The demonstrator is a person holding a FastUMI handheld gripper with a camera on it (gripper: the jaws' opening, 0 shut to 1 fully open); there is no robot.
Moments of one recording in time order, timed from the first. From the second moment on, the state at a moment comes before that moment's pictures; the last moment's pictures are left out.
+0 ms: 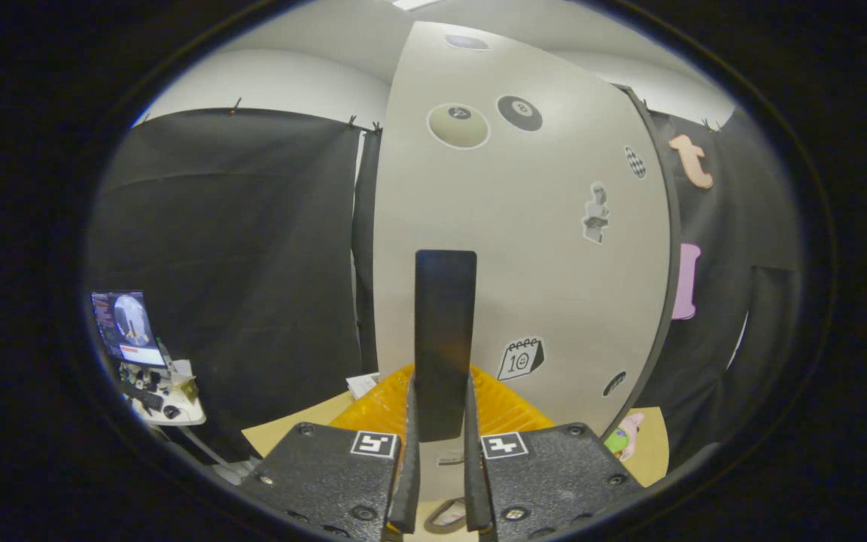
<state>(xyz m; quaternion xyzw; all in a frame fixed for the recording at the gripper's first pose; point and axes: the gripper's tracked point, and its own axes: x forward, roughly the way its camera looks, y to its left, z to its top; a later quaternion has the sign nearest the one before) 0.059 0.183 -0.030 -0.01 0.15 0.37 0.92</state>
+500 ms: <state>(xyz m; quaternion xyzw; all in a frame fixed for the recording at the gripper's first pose) 0.054 0.158 -0.028 0.00 0.15 0.34 0.93</state>
